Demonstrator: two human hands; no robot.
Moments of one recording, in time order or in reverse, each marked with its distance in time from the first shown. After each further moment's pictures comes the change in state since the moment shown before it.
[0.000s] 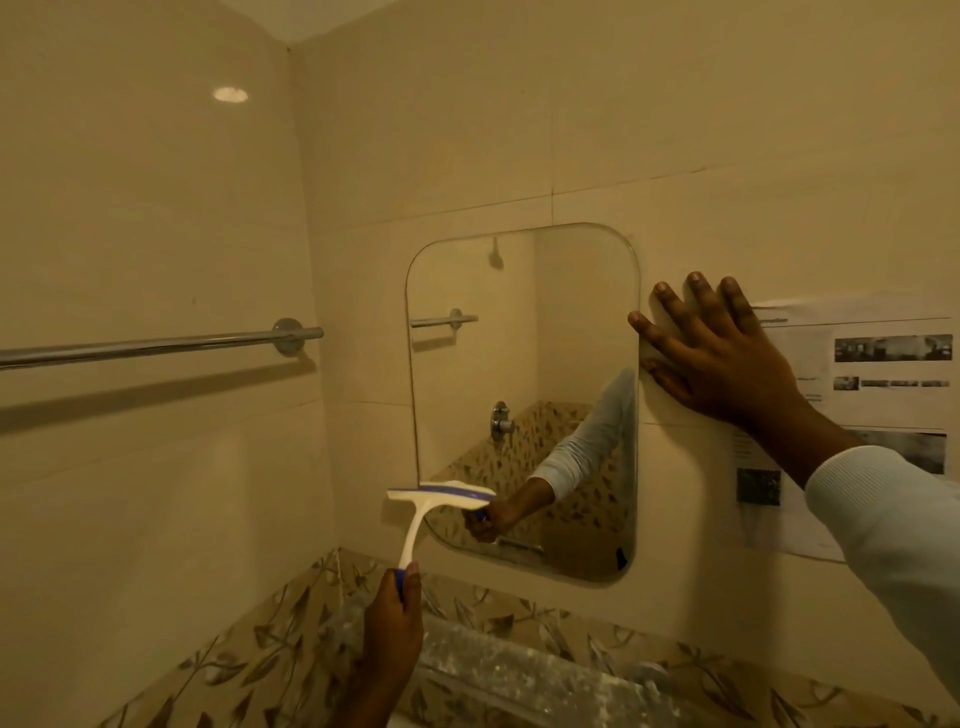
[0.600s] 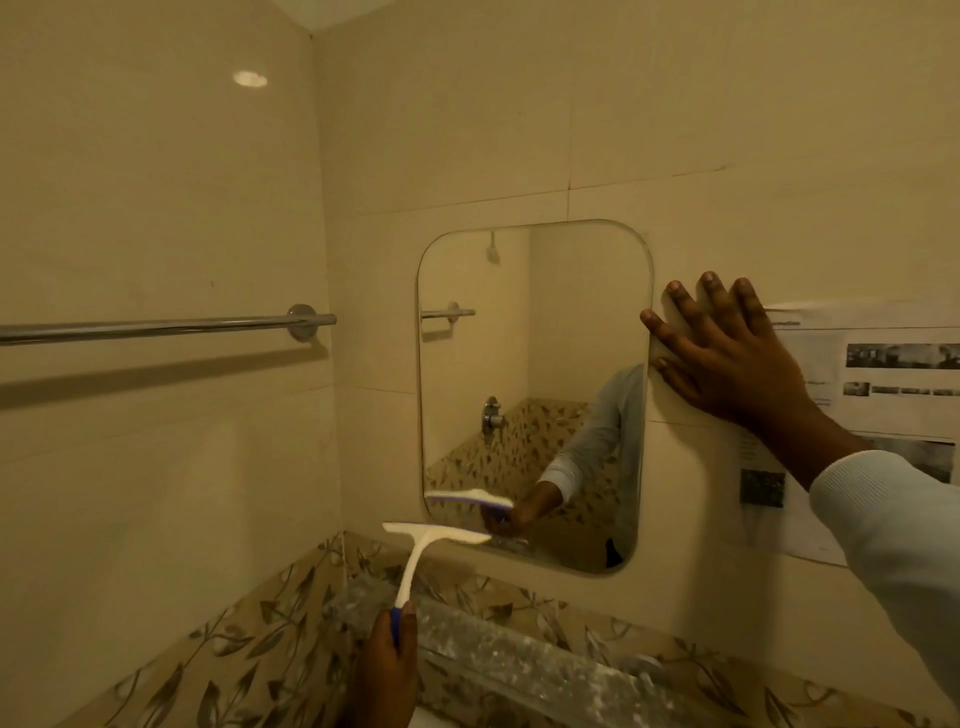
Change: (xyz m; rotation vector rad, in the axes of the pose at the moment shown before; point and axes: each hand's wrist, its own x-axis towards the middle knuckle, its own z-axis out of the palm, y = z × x) left_hand -0.056 -0.016 -0.012 -0.046 0.007 -0.207; right_hand 0.000 0.000 -0.001 0.024 -0.003 0.004
